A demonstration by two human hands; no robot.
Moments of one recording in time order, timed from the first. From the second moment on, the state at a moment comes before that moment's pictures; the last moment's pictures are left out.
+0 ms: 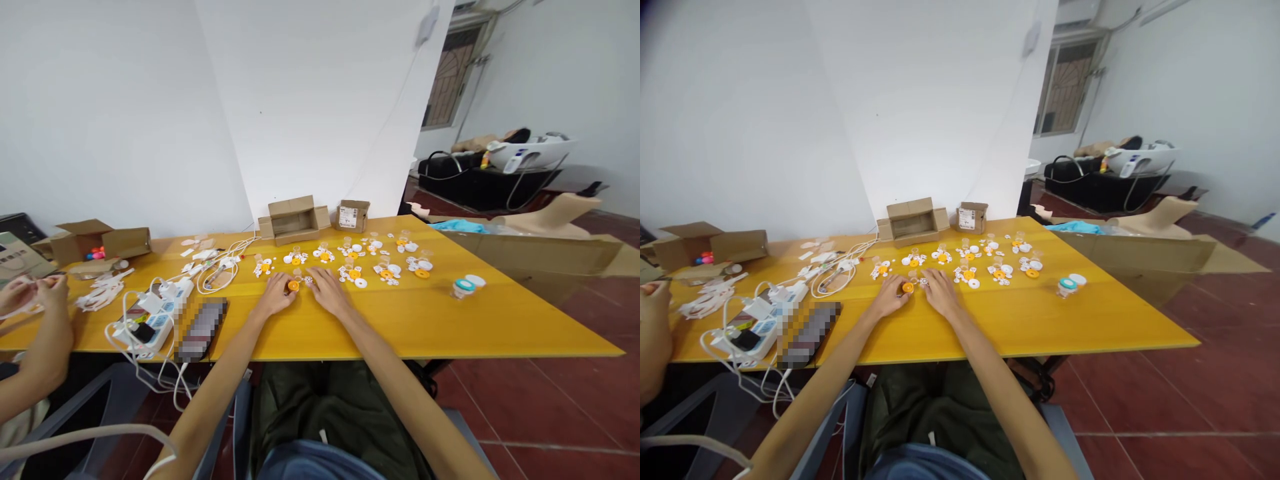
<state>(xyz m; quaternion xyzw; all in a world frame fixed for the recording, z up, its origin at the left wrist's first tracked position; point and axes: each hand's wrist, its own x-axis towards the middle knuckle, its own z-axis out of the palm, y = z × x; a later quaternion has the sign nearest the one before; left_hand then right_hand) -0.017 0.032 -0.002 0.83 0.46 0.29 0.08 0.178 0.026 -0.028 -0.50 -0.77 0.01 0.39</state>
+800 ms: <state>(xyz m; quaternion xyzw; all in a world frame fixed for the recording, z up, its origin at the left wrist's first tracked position) -0.029 0.044 -0.007 0.74 0.50 0.39 0.22 0.176 0.019 -0.018 -0.50 -0.81 0.01 0.29</state>
